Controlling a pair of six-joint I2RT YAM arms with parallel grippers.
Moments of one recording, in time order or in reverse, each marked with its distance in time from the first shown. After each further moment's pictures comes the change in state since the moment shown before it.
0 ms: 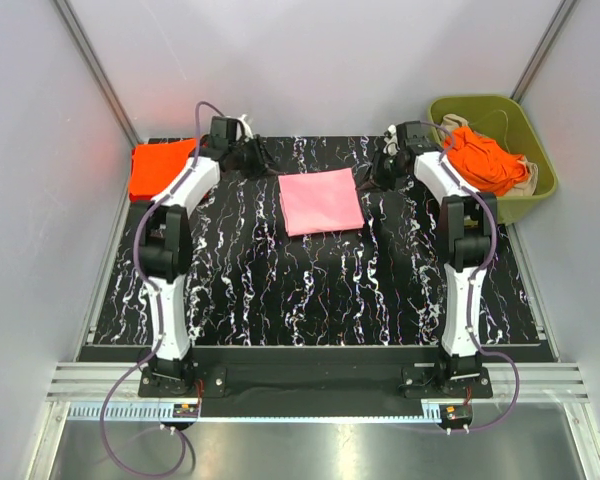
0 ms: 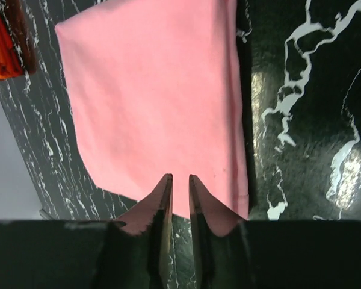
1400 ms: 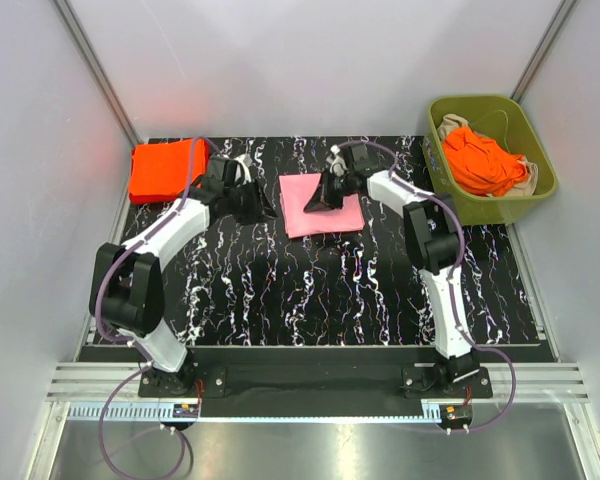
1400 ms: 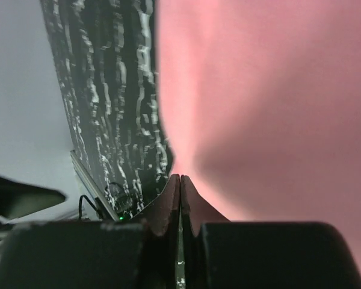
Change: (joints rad) left arm -0.130 -0.513 -0.596 -0.002 -0.143 0.041; right arm 0.237 0.028 -0.106 0.244 -0.179 0.140
